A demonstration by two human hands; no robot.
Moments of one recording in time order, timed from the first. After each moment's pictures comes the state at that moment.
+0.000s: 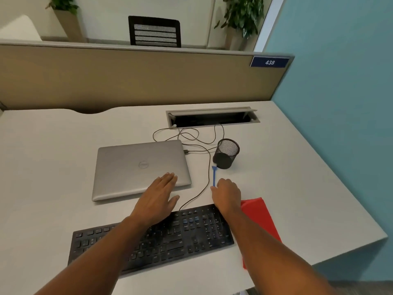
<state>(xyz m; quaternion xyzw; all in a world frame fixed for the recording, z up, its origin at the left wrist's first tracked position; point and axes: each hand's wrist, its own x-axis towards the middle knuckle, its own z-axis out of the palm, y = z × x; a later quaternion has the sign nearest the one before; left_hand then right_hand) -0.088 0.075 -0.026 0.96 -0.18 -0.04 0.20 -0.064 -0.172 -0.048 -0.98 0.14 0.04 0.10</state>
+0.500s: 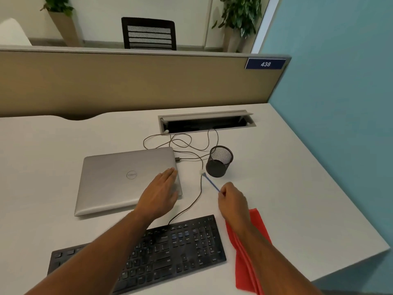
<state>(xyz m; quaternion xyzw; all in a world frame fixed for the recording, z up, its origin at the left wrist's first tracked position) -0.035 0.032 -0.024 0.96 -0.15 -0.03 0.22 -0.065 -0.213 -0.024 -0.95 0.17 0.03 0.27</state>
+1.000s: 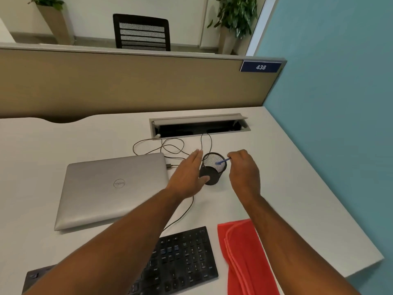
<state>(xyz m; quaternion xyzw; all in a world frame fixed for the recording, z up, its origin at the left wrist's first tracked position) 0.039 -0.074 0.007 0.93 -0.18 -0.05 0.32 0.019 -0.261 0.033 -0.96 0.00 -0.24 0.12</state>
